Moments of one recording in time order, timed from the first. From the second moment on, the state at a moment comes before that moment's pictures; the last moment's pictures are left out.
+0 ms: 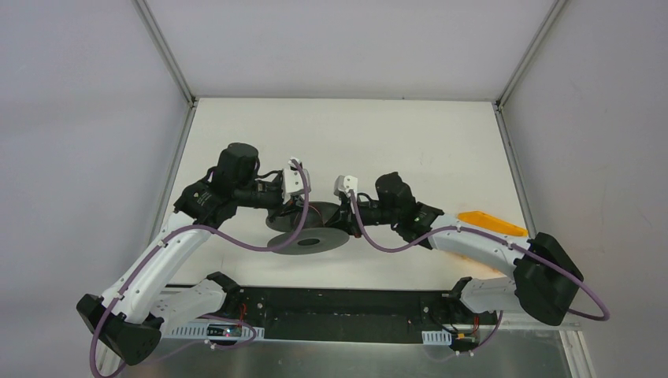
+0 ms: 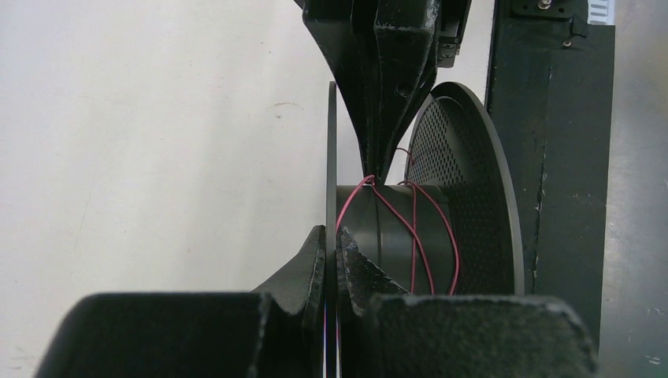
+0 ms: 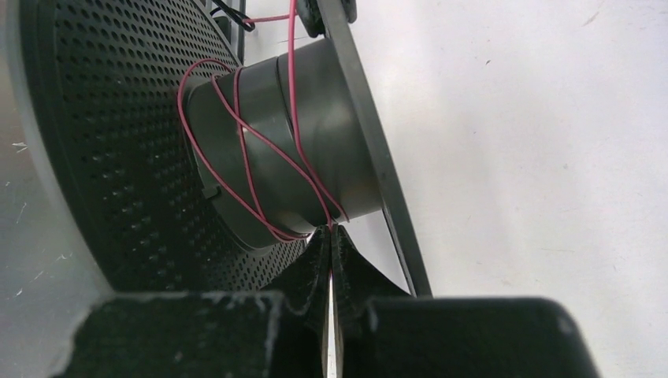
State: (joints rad) left arm -0.54 0.97 1.06 -0.72 0.69 0.54; right arm 0.89 1.28 0.73 0.20 -0.64 -0.08
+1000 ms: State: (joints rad) left arm -0.54 0.96 1.03 -0.70 0.67 0.52; right arm 0.90 1.09 0.70 0.14 -0.51 -0.08
